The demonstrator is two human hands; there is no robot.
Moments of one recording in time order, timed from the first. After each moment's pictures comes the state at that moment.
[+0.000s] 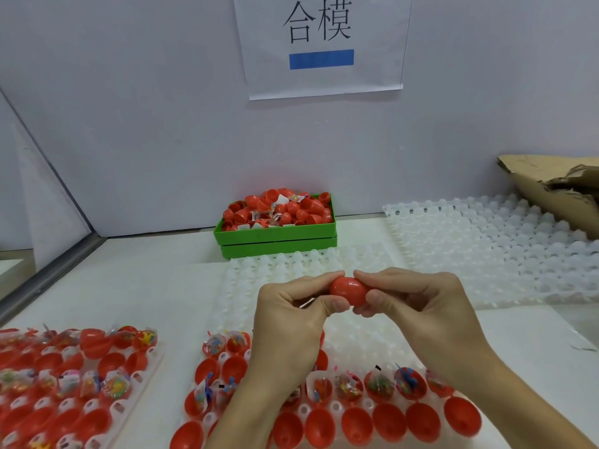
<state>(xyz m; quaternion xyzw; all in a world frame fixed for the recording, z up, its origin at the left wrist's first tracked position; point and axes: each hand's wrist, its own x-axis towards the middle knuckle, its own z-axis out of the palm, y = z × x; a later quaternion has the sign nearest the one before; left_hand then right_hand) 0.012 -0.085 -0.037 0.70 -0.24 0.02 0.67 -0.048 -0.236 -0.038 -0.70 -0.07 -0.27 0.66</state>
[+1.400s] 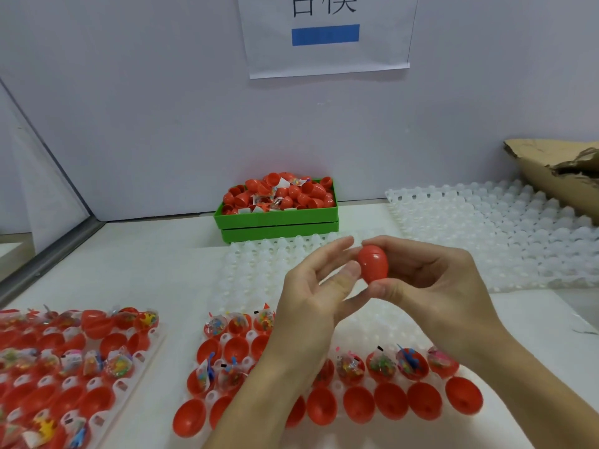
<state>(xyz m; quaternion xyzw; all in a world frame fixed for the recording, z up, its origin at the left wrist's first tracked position) 0.002 -0.095 -0.039 0.56 -0.21 -0.15 0.79 -0.054 -0.235 -0.027 -0.69 -0.12 -0.25 0.67</state>
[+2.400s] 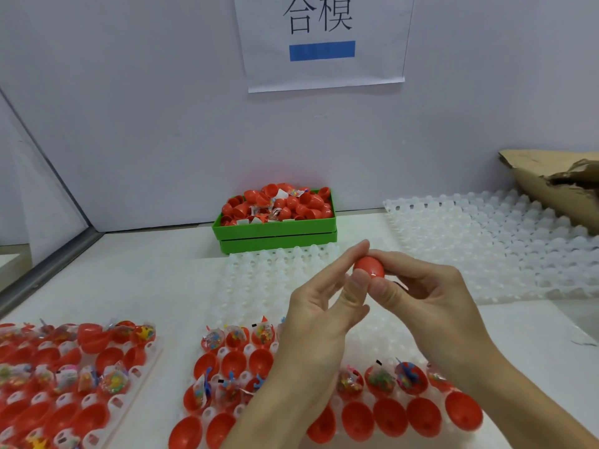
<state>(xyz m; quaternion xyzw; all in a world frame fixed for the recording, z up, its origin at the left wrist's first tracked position) -0.006 -0.102 -0.040 0.56 -0.24 -0.16 0.77 -0.054 -0.226 -0.027 -0.69 -0.06 -0.26 0.67</state>
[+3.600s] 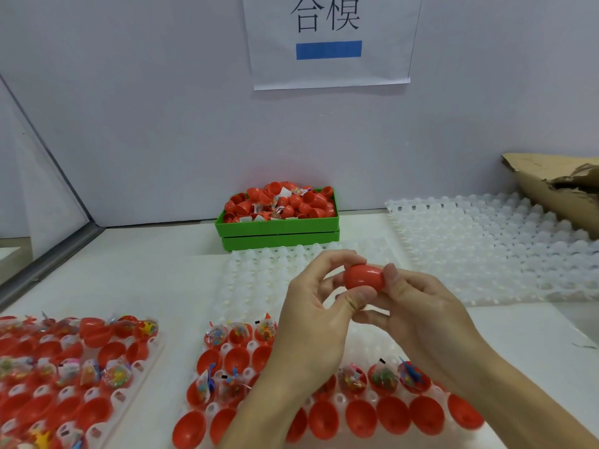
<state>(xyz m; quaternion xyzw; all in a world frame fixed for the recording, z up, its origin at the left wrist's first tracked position) 0.003 -0.094 -0.037 0.67 -0.29 -0.05 0.68 -0.046 -0.227 -0.040 -0.55 -0.04 -0.10 0.83</state>
